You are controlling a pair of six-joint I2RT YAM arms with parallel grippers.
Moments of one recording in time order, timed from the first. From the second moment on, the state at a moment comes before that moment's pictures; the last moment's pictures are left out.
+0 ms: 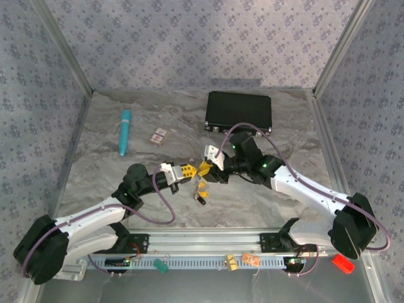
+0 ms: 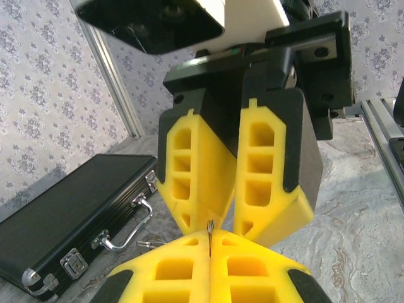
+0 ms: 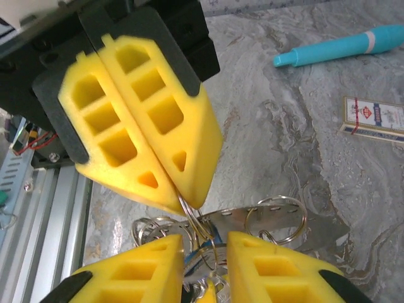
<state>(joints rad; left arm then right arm) -0.73 0.98 0.30 0.68 0.51 0.24 0.74 1.22 0.87 -0.23 -0.61 -0.36</state>
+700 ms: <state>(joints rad) -0.73 0.99 0.30 0.69 0.52 0.23 0.76 1.22 0.88 -0.24 -0.57 -0.41</state>
